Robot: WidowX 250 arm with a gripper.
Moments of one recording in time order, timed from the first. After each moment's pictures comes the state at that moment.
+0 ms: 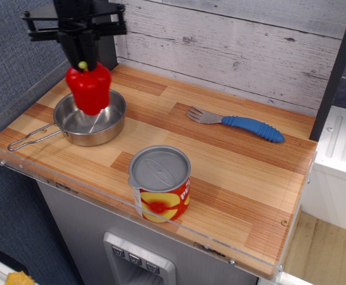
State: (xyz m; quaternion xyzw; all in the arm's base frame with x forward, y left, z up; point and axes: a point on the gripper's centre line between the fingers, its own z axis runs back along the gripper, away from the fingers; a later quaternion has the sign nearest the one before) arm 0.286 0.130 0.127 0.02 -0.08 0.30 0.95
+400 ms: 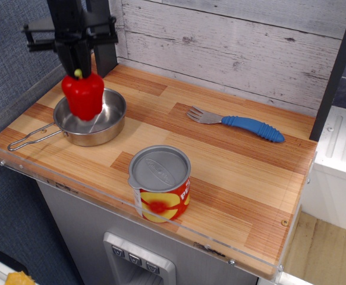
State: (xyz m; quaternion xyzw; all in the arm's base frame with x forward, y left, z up) arm 0.297 0.152 0.097 0.02 -0.06 0.33 0.94
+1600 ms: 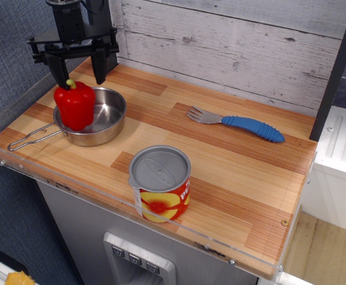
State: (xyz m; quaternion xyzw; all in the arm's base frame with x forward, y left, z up) arm 0.304 0.159 0.083 0.02 -0.03 0.37 0.93
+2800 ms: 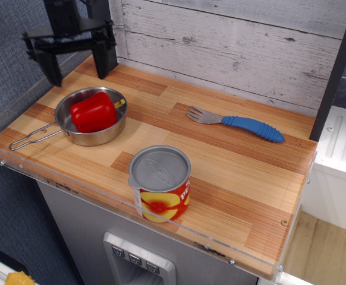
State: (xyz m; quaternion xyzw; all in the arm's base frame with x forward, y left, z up) arm 0.297 0.150 0.097 0.00 -0.04 0.36 0.93
